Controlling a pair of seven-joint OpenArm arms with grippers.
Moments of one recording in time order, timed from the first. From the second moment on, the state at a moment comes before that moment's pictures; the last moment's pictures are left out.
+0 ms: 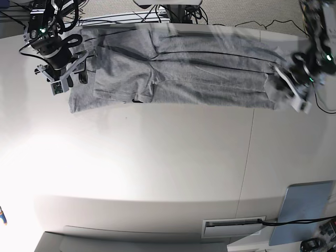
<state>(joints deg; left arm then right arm) 22.6 -25.4 -20.3 114.0 -42.1 -15.4 66.7 -29.4 17.6 19.4 116.4 21.0 20.5 -47.4</state>
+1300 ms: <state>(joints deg) 15.8 -3.6 8.5 109.0 -35.9 -9.9 56.2 -29.4 17.7 19.4 116.4 21.0 20.5 -47.4</state>
